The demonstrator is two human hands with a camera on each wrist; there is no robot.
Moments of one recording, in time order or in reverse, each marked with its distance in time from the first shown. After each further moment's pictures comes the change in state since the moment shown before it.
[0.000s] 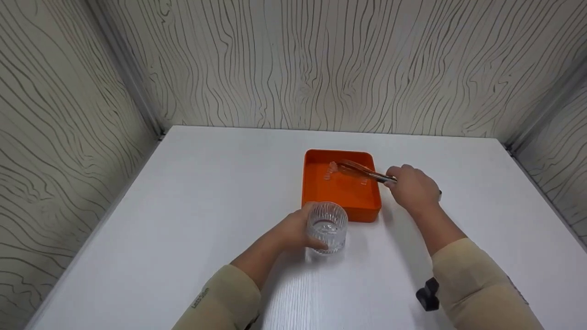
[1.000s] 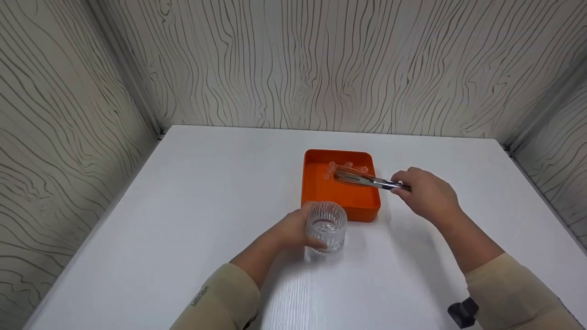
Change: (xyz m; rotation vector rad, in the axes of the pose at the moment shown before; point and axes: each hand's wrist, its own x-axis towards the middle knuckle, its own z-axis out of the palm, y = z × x) left_hand 0.000 0.000 0.000 -0.004 0.005 -0.036; right_hand -0.031 0.009 -0.025 0.041 -0.001 -0.153
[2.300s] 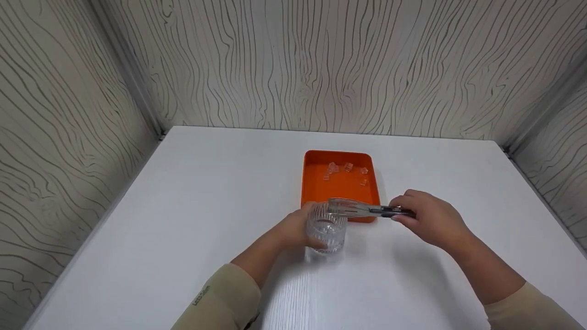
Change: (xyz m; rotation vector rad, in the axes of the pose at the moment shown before) left_hand 0.002 0.002 0.005 -0.035 0.028 -0.037; right_hand -0.044 -0.001 0.014 0.016 0.056 -0.198
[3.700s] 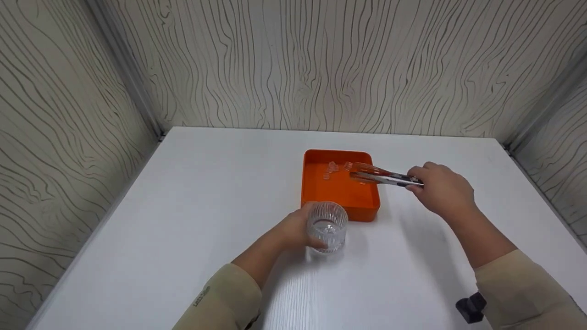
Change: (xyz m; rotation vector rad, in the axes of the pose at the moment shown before) left_hand -0.001 0.002 -0.001 0.053 -0.008 0.026; right_hand 0.035 0.028 -0.025 -0.201 0.022 0.154
